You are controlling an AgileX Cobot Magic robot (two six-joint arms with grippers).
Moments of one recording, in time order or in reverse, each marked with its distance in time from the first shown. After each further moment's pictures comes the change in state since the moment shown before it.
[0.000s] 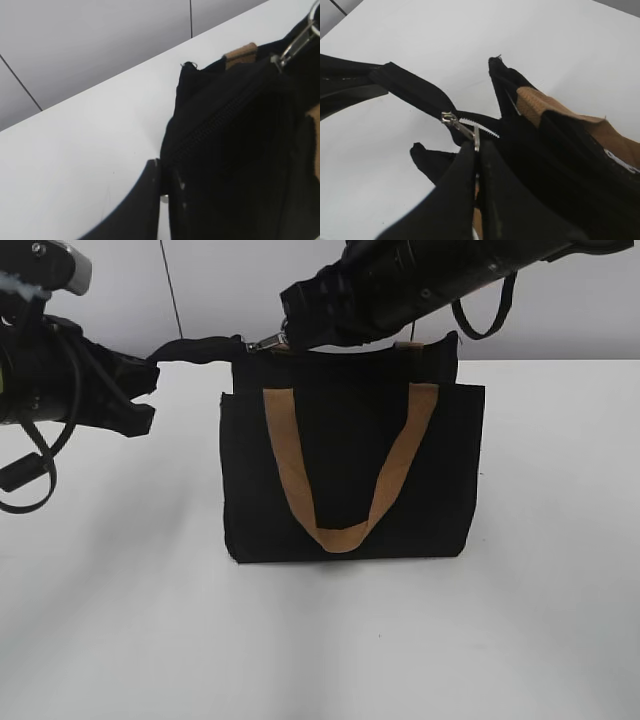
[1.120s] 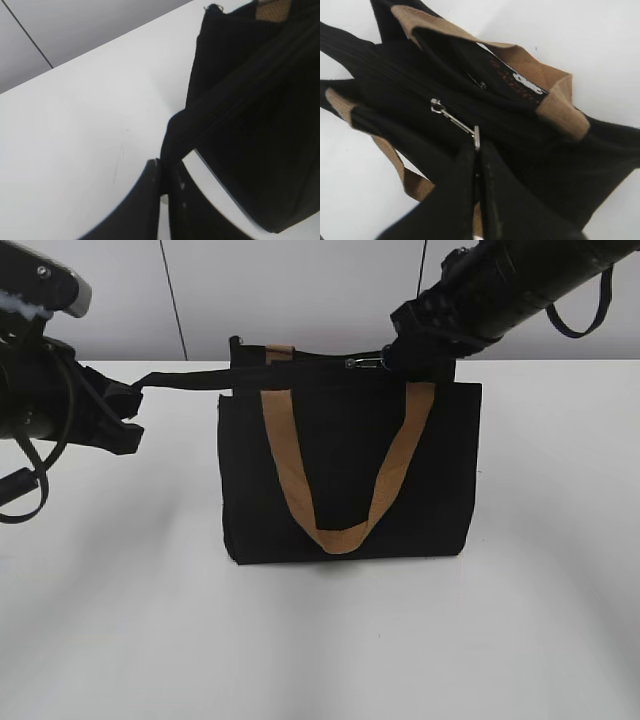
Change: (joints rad) left arm -0.001 0.000 -0.001 -0.014 0.141 0.000; right arm -0.184 0.000 0.000 -0.142 0.210 0.014
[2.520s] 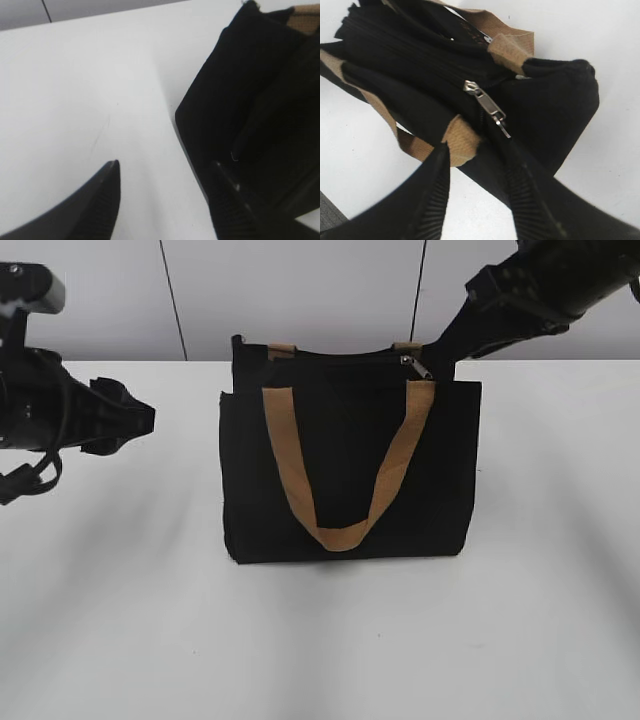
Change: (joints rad) left arm 0.003 0.000 0.000 -0.263 0.036 0.000; right arm -0.120 -0.081 0.000 -0.026 0.174 0.023
